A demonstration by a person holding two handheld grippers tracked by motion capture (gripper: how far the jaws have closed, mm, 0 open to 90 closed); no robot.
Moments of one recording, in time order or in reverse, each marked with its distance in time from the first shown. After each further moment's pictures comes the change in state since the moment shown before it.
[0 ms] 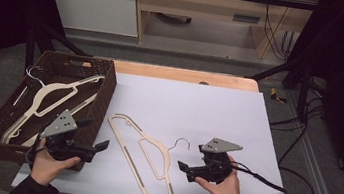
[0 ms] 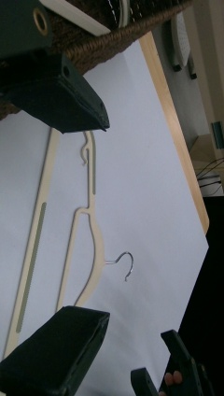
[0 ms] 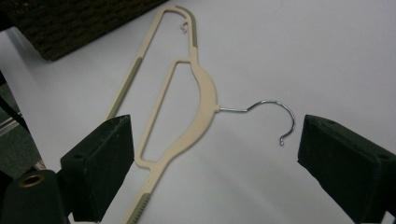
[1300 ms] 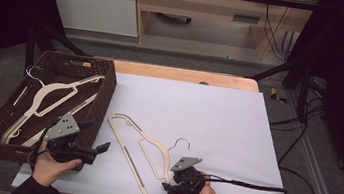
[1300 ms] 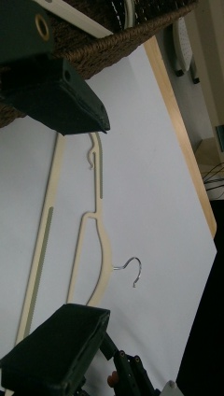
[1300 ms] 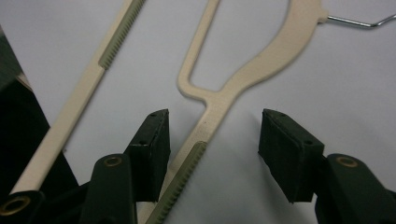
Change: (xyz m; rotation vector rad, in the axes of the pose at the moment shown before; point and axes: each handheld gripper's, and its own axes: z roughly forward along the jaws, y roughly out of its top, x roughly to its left) left arm 0.000 -0.006 0.002 0.016 0.026 0.013; right arm 0.051 -0.036 0.058 0.298 0.017 -0.122
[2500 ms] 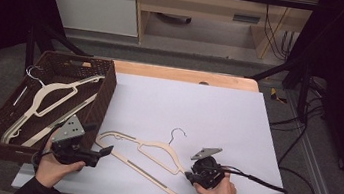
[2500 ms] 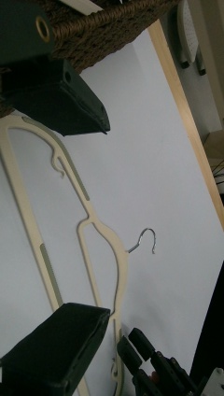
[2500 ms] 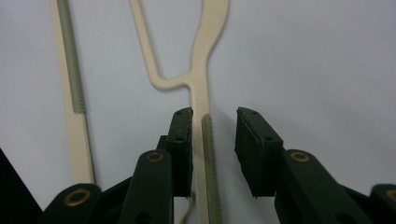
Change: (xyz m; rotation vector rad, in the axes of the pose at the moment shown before) left arm -0.006 -0.002 0.007 0.036 -0.022 0.015; right arm -0.050 -0.010 -0.027 0.075 -0.058 0.129
